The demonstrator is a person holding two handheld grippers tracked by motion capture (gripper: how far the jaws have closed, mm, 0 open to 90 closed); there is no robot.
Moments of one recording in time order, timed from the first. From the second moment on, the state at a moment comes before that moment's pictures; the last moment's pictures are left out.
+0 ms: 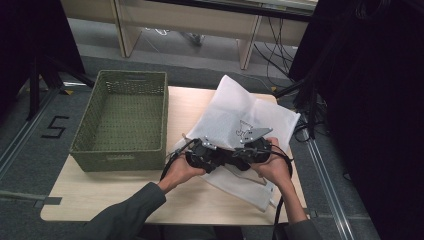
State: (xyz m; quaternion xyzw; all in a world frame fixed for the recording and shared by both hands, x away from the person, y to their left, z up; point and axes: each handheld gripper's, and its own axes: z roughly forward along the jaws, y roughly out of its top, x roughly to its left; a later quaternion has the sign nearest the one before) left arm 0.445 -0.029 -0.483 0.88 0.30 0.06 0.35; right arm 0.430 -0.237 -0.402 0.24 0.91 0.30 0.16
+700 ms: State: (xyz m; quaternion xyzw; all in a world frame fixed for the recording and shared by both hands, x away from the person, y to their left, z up) left arm 0.479 -0.077 -0.495 0.85 0.33 0.13 0.39; right arm 0.429 -0.237 -0.404 0.23 0.91 0.30 0.16
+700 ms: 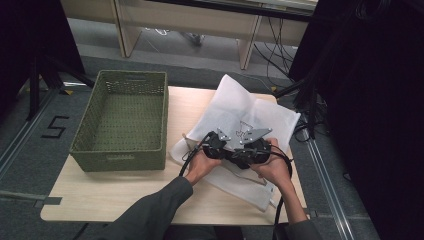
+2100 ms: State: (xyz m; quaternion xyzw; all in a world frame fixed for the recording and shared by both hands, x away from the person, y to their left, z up) left arm 0.468 -0.075 -0.492 0.85 0.34 0.11 0.40; right arm 0.428 -0.234 -0.413 0.24 0.92 0.29 0.14
